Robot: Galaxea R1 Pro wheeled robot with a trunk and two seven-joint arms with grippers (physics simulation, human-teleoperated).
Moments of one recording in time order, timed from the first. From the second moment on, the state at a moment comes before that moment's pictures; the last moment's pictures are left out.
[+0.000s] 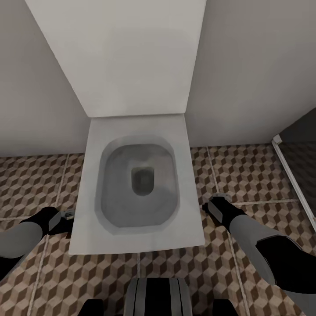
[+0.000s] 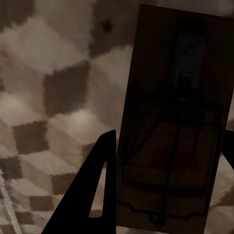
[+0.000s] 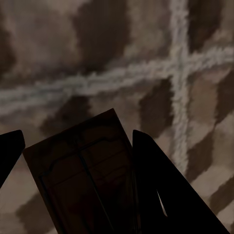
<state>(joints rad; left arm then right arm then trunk) -1.11 0.31 -2.25 0.05 2.33 0.59 -0.11 -1.11 -0.03 0.30 -0.19 -0.38 0.44 -0.36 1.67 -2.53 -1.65</state>
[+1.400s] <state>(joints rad) -1.11 0.29 -2.25 0.05 2.33 0.39 -0.10 -1.10 -0.01 0.31 -0.16 -0.32 0.18 -0.35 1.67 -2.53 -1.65</state>
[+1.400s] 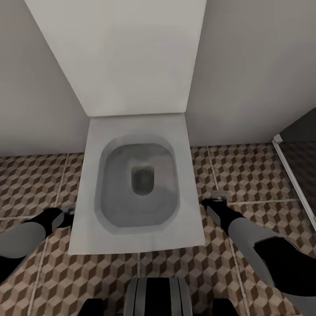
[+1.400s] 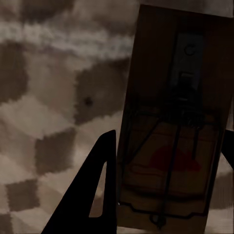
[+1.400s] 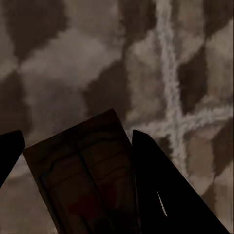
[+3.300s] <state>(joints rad) -1.10 0.31 -2.25 0.01 2.32 0.23 -0.11 -1.05 -0.02 0.31 -0.09 -0.30 -0.09 -0.32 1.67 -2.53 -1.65</state>
